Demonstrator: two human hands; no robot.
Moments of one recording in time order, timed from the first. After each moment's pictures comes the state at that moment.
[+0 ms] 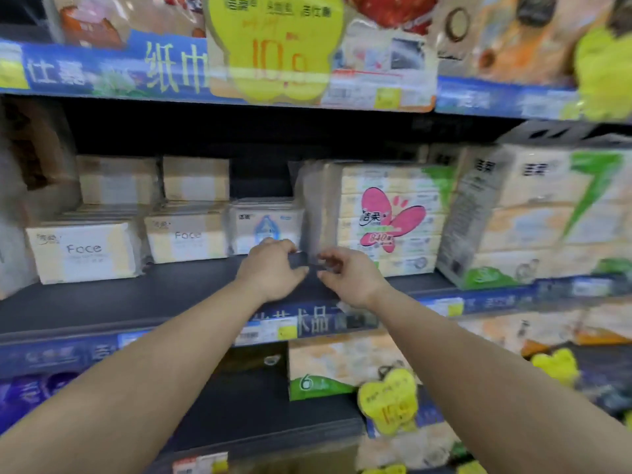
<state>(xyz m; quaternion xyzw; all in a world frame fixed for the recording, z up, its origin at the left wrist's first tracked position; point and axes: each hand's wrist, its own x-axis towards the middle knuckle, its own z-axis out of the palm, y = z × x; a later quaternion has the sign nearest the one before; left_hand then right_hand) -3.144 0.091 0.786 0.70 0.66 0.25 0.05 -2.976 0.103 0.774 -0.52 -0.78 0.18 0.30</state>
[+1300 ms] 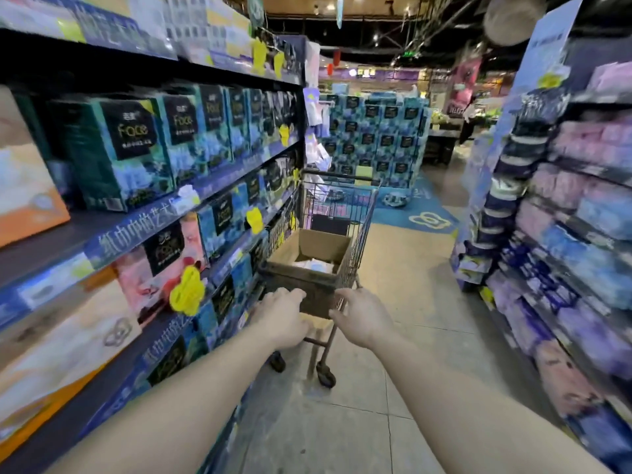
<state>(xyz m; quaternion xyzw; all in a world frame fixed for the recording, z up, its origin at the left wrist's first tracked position) -2.062 0.078 0.666 0.98 0.15 0.00 0.13 -1.991 -0.072 0.660 -0.95 -0.24 0.05 0.21</state>
